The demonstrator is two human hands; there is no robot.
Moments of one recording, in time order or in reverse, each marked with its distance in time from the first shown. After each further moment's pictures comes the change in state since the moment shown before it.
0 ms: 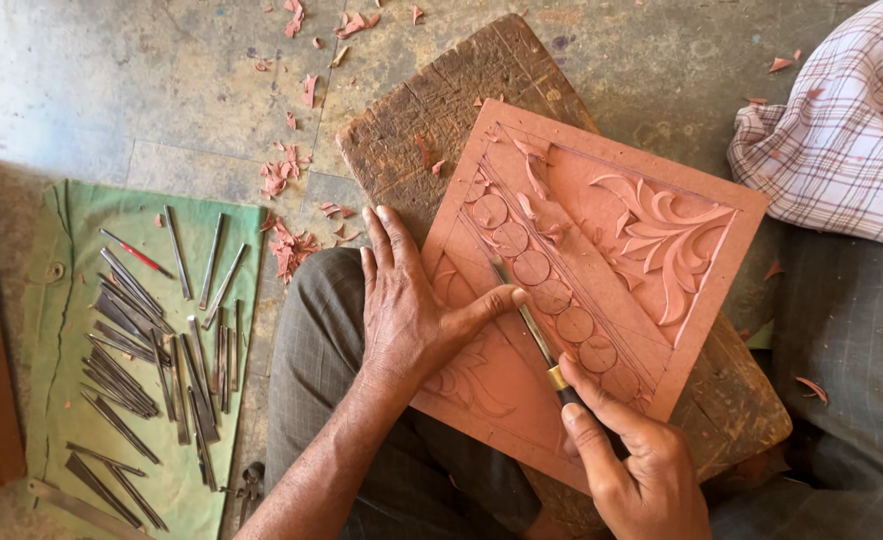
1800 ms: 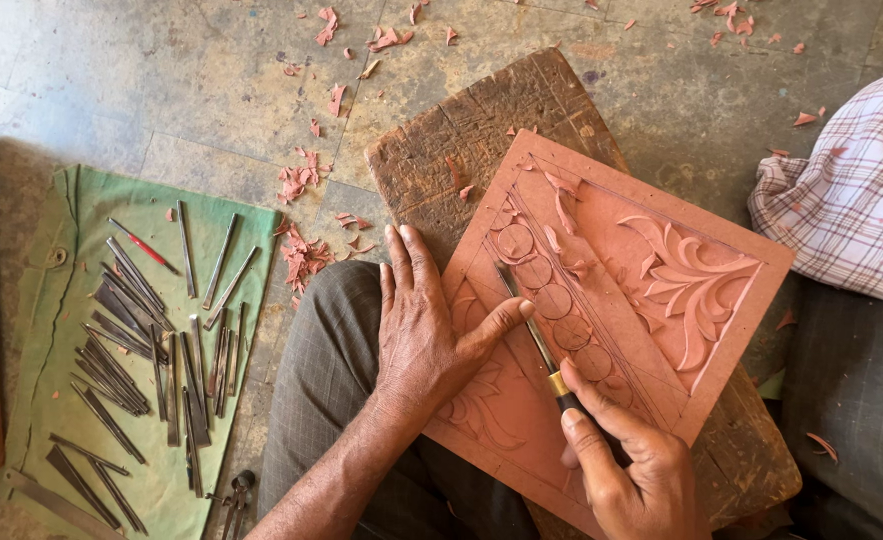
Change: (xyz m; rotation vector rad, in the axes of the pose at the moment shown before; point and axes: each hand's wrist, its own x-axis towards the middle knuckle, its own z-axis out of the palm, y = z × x) left_hand 0.003 -0.009 0.006 -0.004 0.048 0.030; right_hand 0.024 -0.024 0.005 -0.032 -0.031 0.091
